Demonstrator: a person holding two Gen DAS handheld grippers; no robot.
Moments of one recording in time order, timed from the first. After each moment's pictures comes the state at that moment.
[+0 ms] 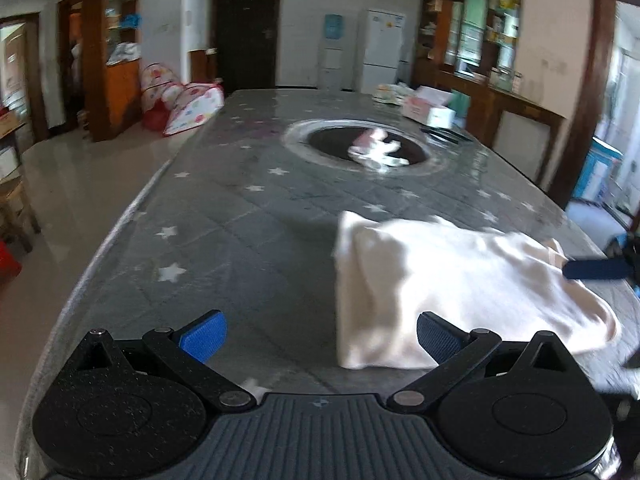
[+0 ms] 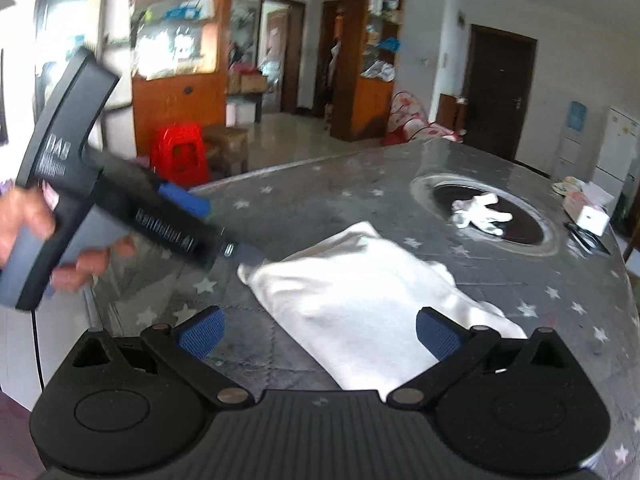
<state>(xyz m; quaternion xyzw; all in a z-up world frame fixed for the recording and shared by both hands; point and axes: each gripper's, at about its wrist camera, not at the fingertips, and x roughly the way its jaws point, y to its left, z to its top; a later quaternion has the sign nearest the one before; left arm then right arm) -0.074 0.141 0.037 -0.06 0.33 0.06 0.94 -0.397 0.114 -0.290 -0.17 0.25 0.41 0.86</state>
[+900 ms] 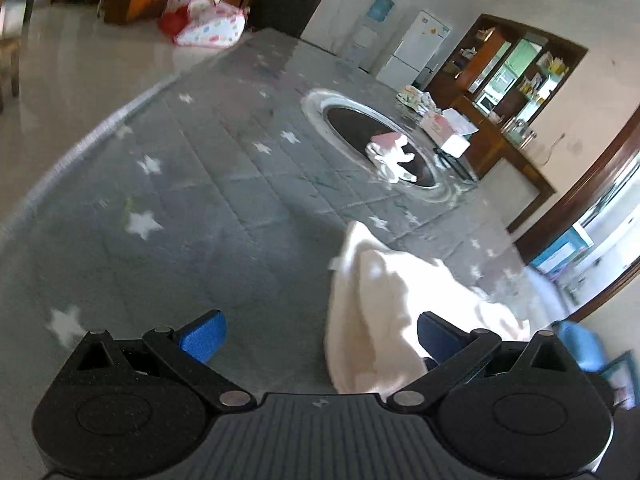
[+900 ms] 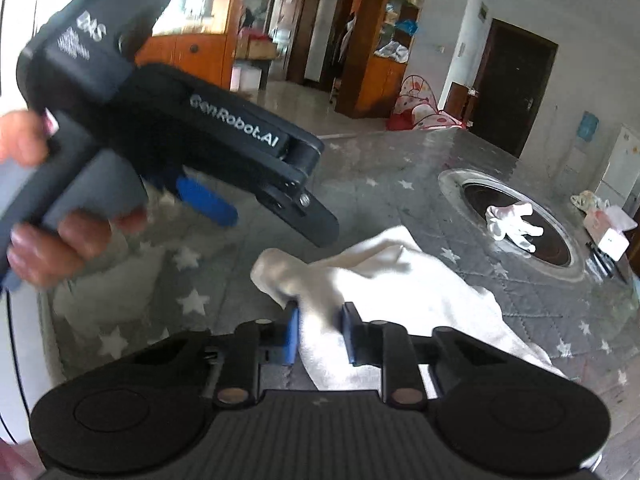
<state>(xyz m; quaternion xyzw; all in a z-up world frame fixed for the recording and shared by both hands) -0.034 0.192 0.025 -0.28 0.37 0.00 0.89 -0.376 0.182 -0.311 -0.22 0.26 0.40 0.85</state>
